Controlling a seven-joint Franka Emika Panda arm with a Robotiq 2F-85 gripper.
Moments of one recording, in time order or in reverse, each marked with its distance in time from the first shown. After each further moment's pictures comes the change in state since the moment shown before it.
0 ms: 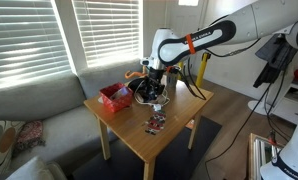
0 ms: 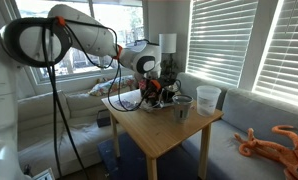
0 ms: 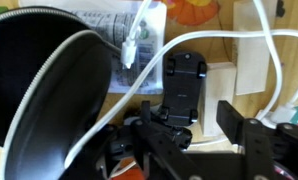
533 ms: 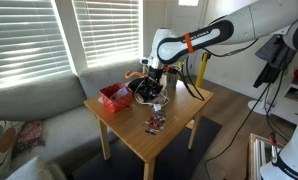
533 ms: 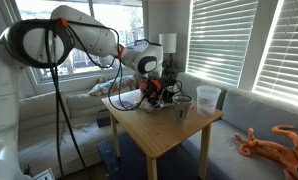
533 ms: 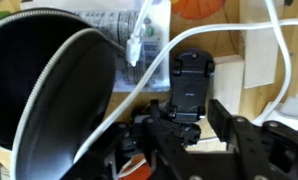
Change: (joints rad) arm -0.007 0.018 0.000 0.024 0.034 0.001 0.028
